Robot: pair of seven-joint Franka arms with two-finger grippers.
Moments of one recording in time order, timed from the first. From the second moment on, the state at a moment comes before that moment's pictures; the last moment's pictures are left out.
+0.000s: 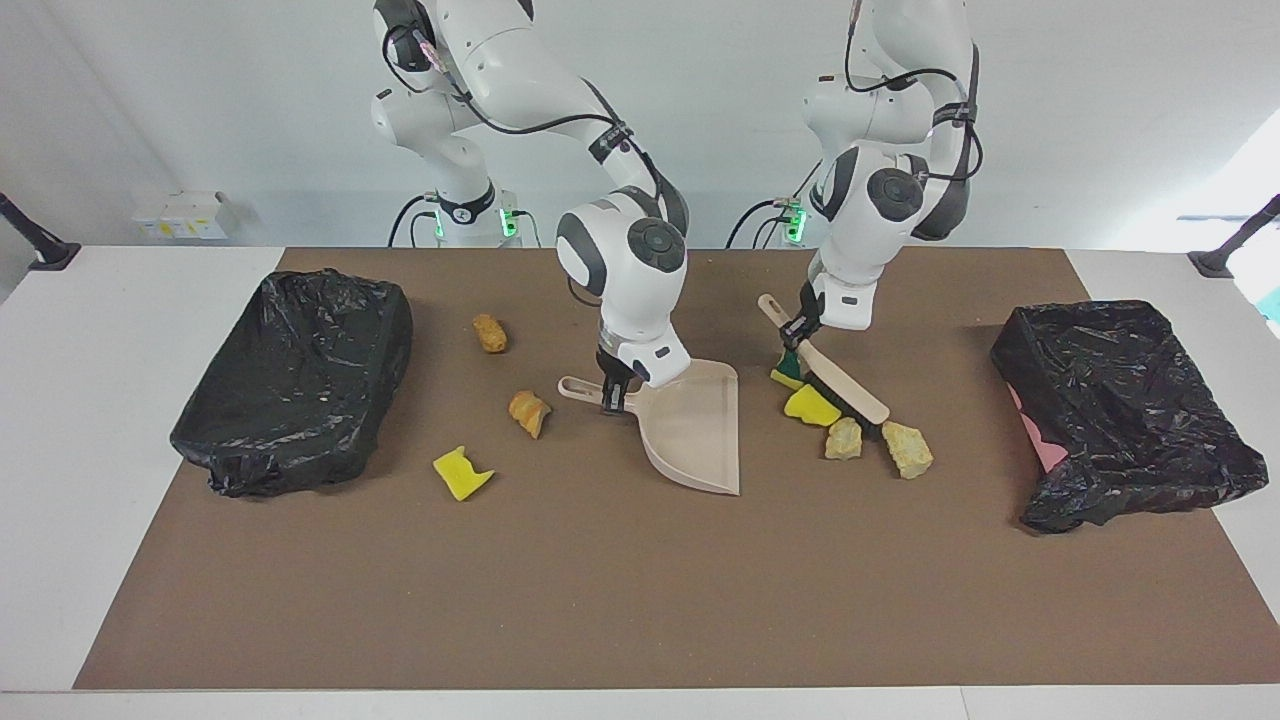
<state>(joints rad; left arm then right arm) -0.32 -0.01 -0.10 -2.27 -0.20 2.24 -0.91 0.54 0.45 0.02 -1.66 -0.19 2.00 -0.82</state>
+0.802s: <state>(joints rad) -0.14 0.07 -0.06 -1.98 -0.17 1.95 -0.47 0.54 0.44 0.02 -1.67 -0.19 2.00 -0.82</state>
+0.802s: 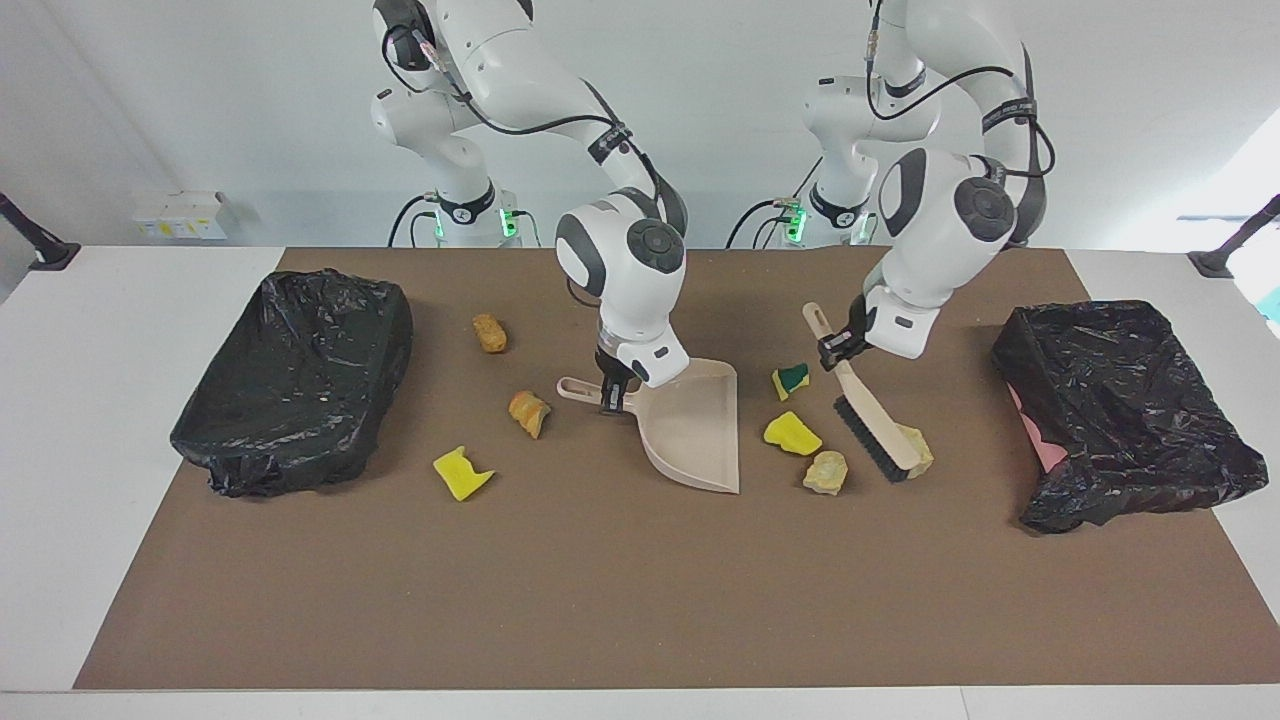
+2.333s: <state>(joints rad) -0.29 0.08 -0.09 -2.13 -0.07 2.04 -0.08 0.54 0.44 0.02 -1.67 -0.19 2.00 -0.82</state>
